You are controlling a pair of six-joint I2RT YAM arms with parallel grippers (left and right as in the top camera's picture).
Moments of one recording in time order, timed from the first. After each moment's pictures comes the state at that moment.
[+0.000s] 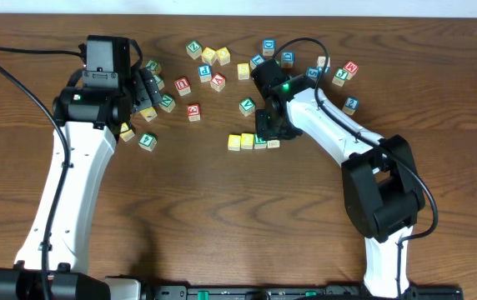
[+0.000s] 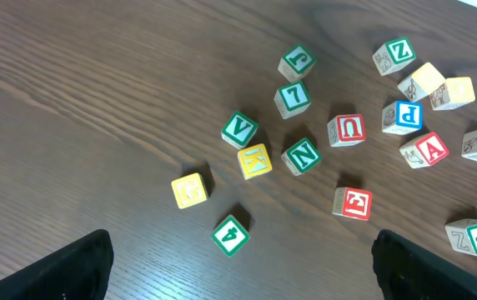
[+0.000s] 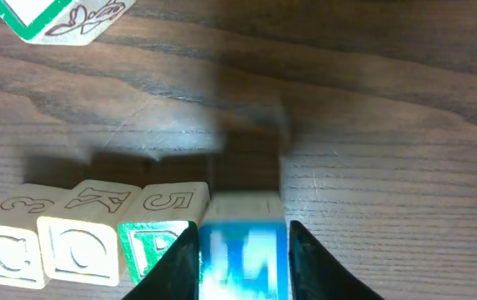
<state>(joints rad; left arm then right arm) -0.07 1.51 1.41 -0.87 -0.22 -0.40 0.50 2.12 1.62 -0.91 0.01 0.45</state>
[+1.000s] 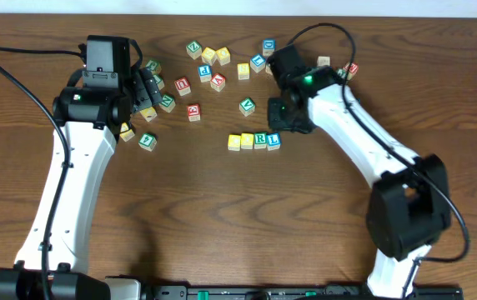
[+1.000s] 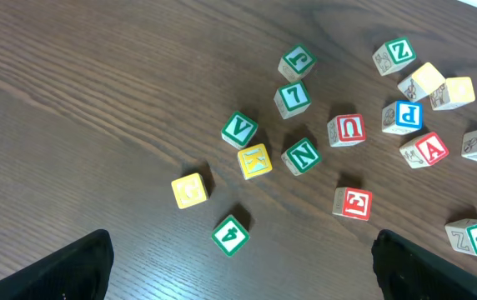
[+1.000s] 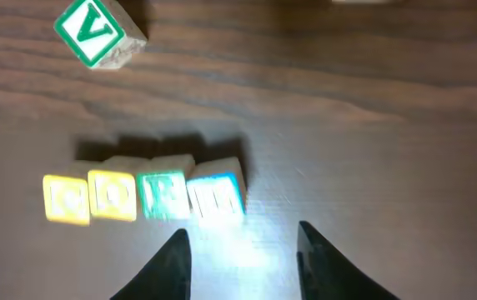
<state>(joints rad) -0.07 1.51 1.41 -0.87 -0.22 -0.40 0.45 1.97 1.62 -0.99 0.01 0.45</state>
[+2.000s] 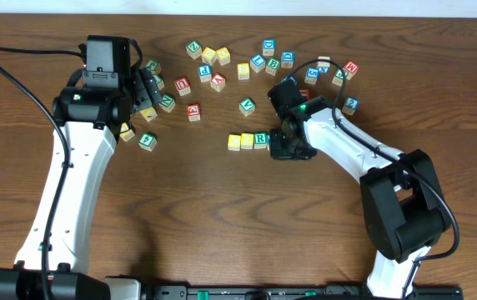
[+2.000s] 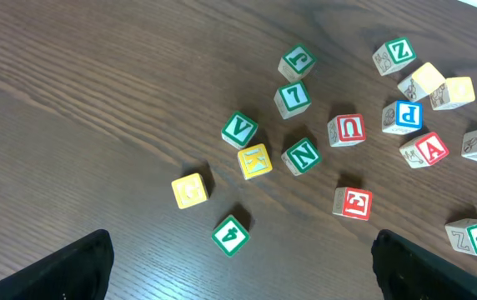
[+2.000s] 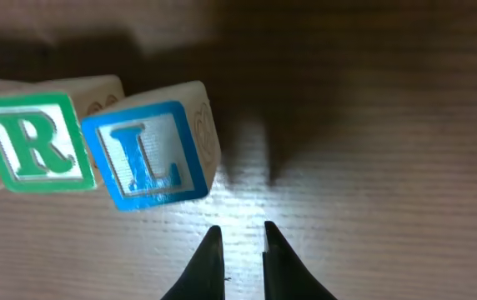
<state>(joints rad) -0.07 1.51 1.41 -0.87 -0.22 -0.40 0.47 1.96 1.34 -0.81 -0.03 0.44</state>
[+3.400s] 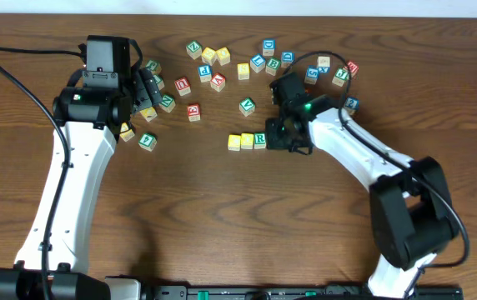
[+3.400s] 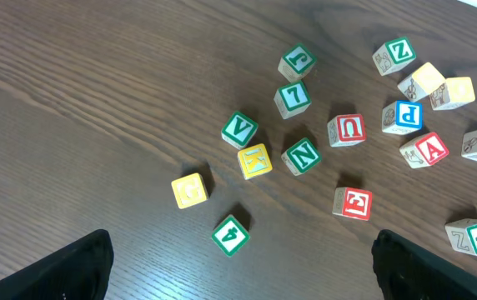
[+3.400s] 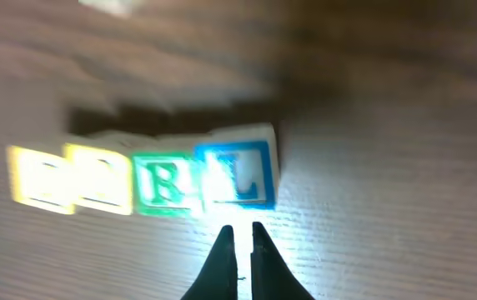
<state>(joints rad) -0.07 1.51 1.41 -0.87 -0.22 -0.40 0.47 1.91 1.34 -0.69 -0.10 0.44</state>
